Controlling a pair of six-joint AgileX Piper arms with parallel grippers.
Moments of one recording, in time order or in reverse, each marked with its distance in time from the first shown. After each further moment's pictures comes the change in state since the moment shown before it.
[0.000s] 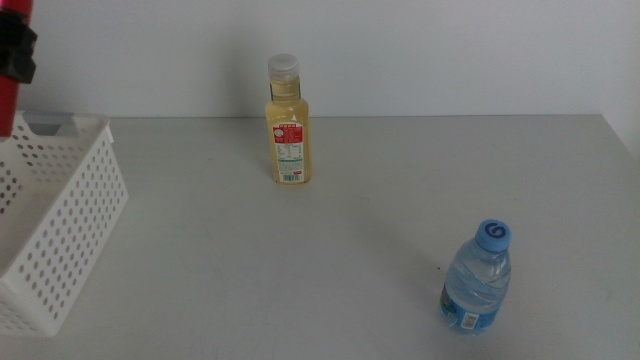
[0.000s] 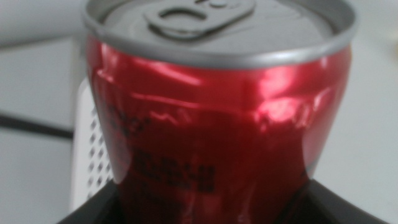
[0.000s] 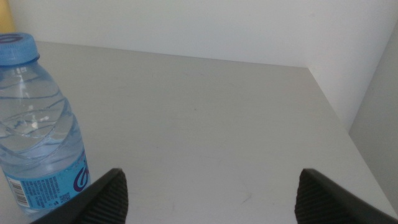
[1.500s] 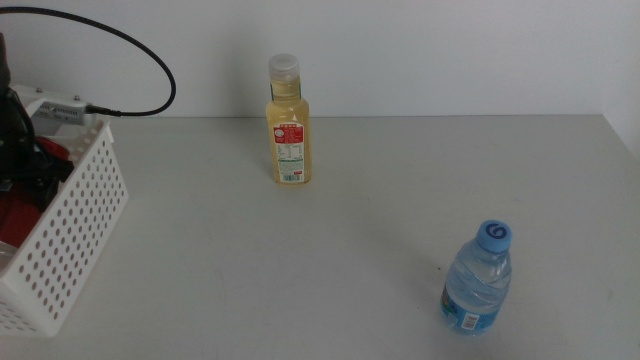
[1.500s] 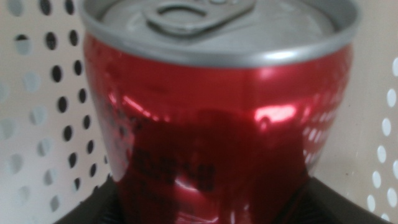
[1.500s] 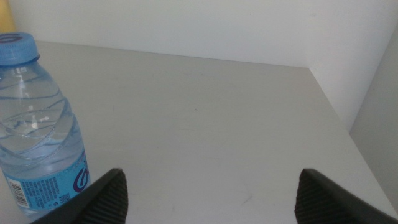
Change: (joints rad) left arm 0.075 0.470 -0.003 0.165 0.055 -0.028; right arm 0.000 0.000 0.000 0.000 0.001 0.000
